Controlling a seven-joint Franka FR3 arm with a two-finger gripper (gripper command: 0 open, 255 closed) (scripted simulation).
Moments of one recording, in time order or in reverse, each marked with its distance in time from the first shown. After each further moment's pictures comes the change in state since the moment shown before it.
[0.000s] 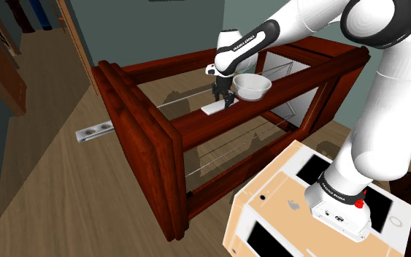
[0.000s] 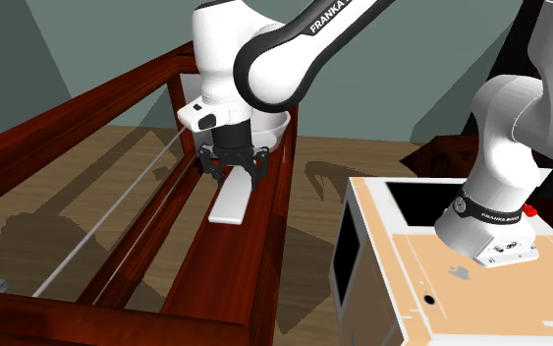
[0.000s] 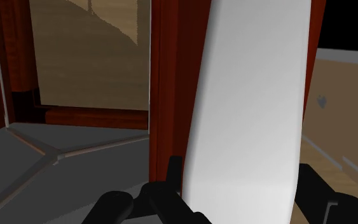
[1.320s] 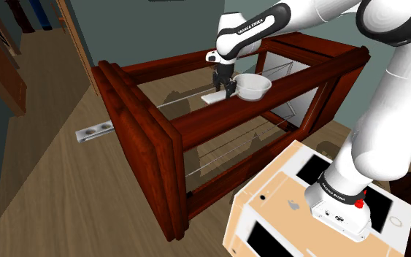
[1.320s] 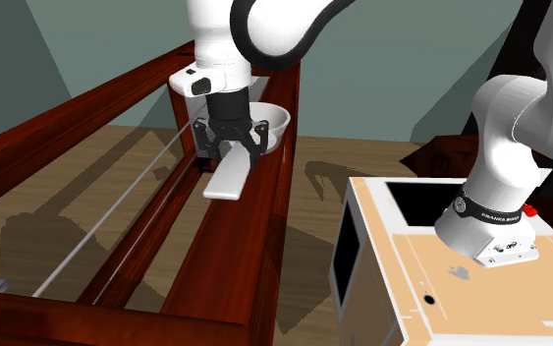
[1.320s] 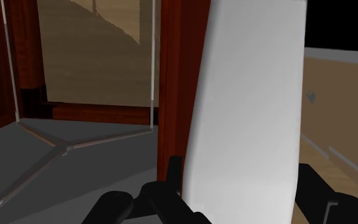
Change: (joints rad) arm 0.005 -0.076 -0.005 0.059 -0.026 -0.134 0.019
